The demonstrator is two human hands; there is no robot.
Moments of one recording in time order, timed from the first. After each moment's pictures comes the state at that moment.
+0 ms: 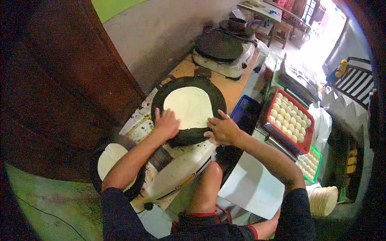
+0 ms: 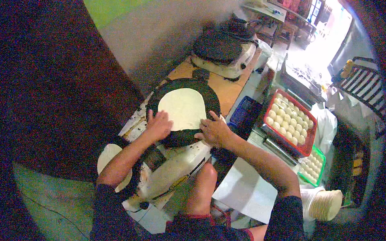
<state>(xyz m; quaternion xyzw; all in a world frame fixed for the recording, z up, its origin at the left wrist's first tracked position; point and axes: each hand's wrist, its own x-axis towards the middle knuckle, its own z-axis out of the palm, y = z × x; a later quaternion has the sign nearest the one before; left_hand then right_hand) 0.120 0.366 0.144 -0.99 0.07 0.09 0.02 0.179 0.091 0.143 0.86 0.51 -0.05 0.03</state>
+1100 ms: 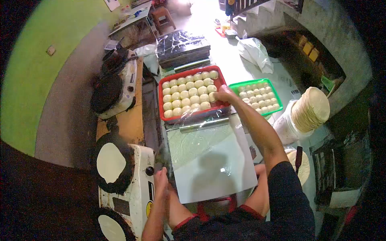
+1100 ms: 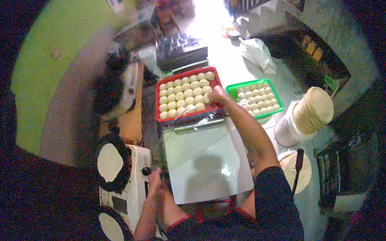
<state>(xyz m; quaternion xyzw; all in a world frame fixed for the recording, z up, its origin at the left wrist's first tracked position) 0.045 0.084 0.061 -0.89 -0.13 0.22 -0.39 0.187 -0.397 0.116 0.91 -0.24 -0.09 -0.32</state>
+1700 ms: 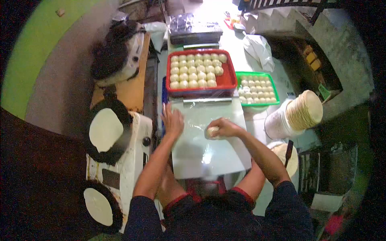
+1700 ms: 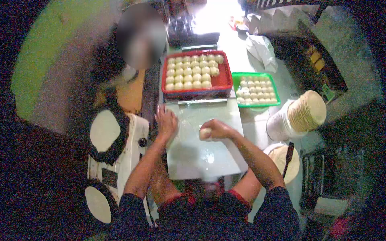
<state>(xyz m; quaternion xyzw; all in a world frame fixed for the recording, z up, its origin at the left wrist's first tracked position) 0.120 -0.016 0.038 -0.94 0.20 -0.06 -0.26 -0.001 -0.271 0.069 0.85 0.10 -0.16 -0.49</state>
